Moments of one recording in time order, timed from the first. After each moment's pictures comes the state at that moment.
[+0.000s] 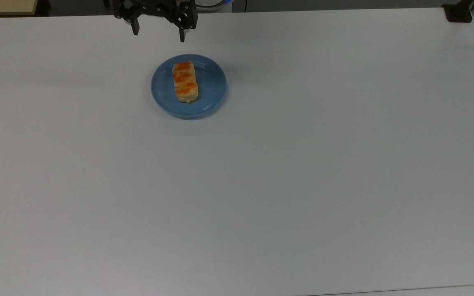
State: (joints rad) arm 0.05 -0.05 -0.11 -1.82 -0.06 1.76 0.06
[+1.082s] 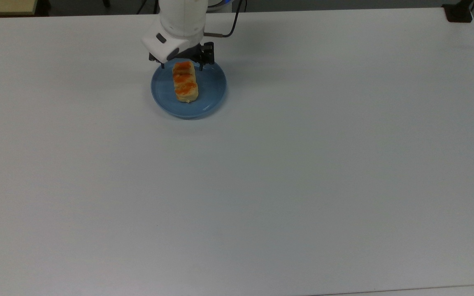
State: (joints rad) arm 0.10 0.02 -0.08 -2.19 -0.17 2.02 0.04
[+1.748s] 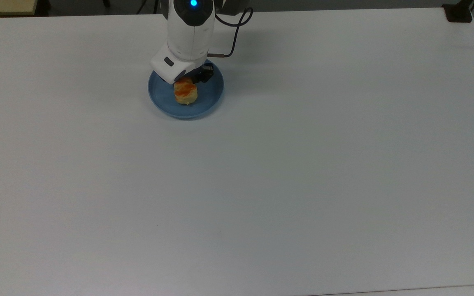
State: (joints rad) arm 0.10 0.12 -0.08 -2.20 -0.21 2.13 0.04
